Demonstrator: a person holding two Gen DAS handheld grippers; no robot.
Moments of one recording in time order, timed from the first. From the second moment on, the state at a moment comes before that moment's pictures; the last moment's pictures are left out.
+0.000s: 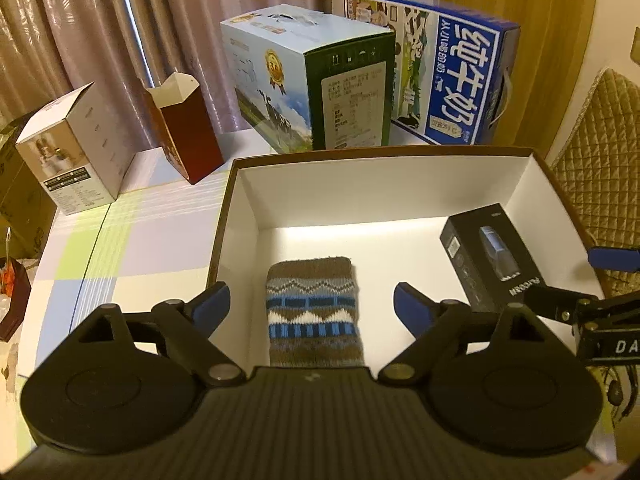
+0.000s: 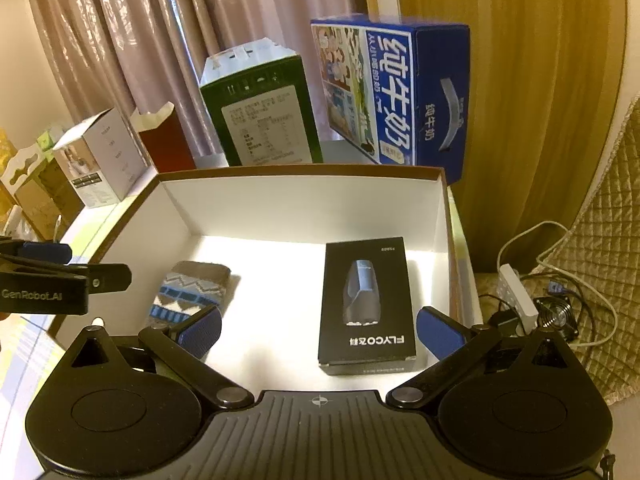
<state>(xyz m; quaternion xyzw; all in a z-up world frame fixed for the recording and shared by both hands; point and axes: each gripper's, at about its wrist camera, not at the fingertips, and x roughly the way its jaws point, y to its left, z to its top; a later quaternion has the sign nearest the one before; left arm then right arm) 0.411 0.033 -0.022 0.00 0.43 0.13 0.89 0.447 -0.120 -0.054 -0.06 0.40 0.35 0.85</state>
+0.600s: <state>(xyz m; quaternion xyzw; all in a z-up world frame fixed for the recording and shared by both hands) 0.340 0.016 0.018 -0.02 0.41 0.10 0.91 0.388 -0.161 -0.016 -0.02 0.38 0.32 0.87</state>
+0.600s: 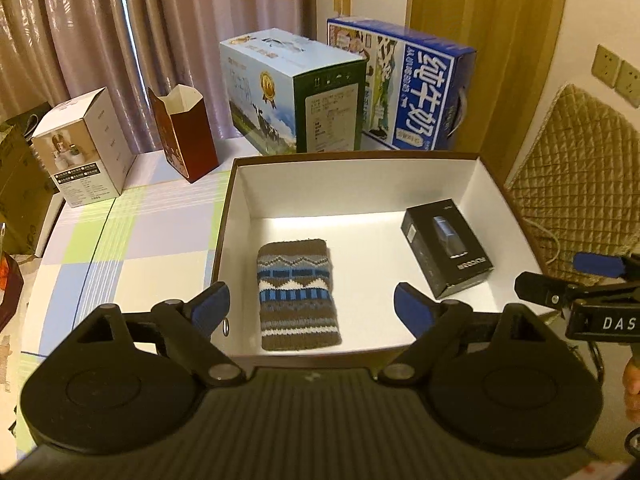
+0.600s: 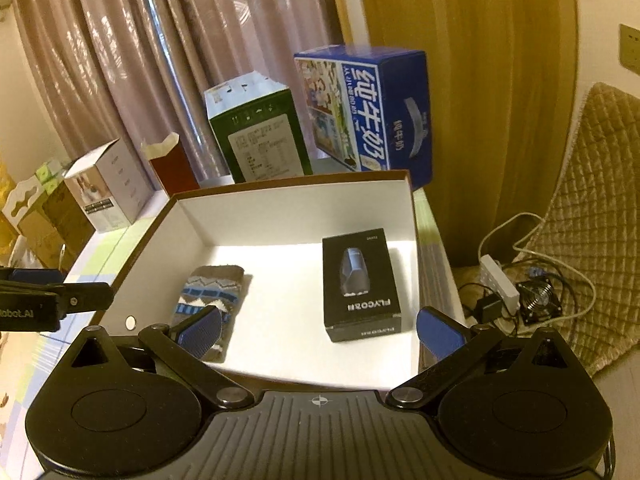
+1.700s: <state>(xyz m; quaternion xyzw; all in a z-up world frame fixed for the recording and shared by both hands) 0.190 0.065 0.034 -0.07 0.39 0.10 0.91 0.267 -0.194 0.003 0.01 0.38 0.29 0.88</state>
